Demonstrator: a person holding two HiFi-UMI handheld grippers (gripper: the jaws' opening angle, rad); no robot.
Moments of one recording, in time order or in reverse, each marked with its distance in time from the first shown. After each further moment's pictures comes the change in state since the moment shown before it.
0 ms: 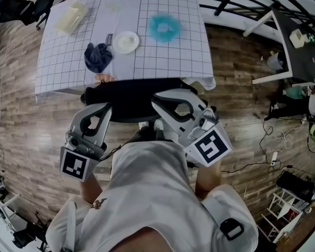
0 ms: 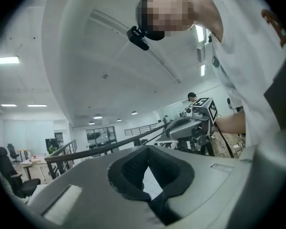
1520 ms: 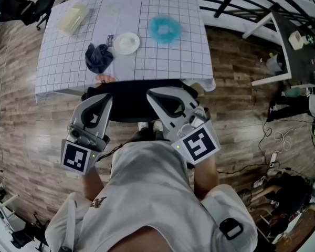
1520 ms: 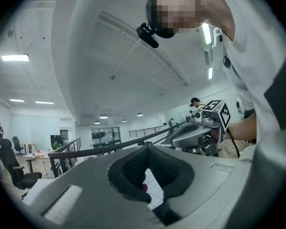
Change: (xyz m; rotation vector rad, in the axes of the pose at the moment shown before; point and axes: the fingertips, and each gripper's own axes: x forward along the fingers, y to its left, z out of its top) left arm 0.011 0.019 -0.002 -0.060 -0.017 0.069; right arm 0.021 -0.005 -0.006 0.048 0.028 -0.096
